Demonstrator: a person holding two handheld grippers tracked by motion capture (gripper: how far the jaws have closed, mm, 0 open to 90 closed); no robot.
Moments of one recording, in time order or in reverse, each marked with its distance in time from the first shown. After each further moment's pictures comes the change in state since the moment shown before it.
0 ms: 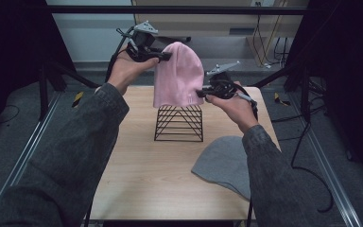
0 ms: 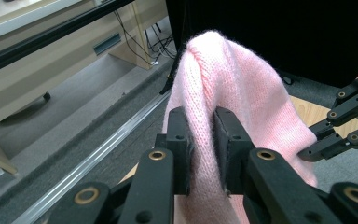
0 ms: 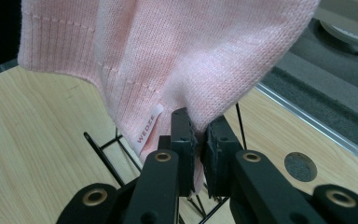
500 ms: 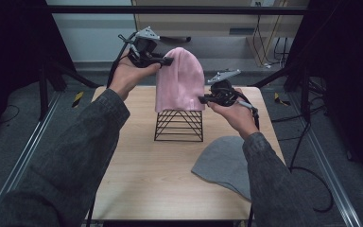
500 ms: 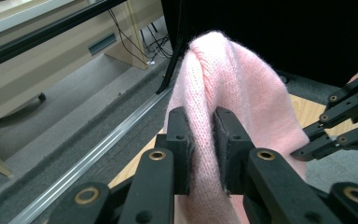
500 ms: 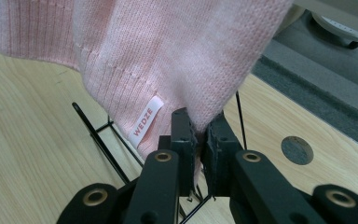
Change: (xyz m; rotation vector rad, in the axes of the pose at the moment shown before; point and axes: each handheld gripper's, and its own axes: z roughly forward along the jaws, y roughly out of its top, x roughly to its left) left arm -0.010 -0.008 0.001 -0.003 -0.013 -0.001; right arm 0.004 -0.020 0.003 0.021 -0.035 -0.007
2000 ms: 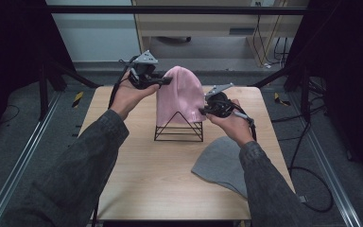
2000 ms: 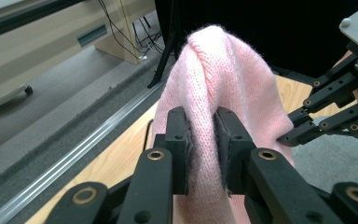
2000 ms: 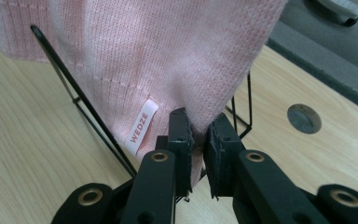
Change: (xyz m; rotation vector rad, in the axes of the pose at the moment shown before) left arm -0.020 -0.059 0.014 -0.006 -0.024 -0.019; right arm 0.008 -0.034 0.024 0.092 -0.041 -0.015
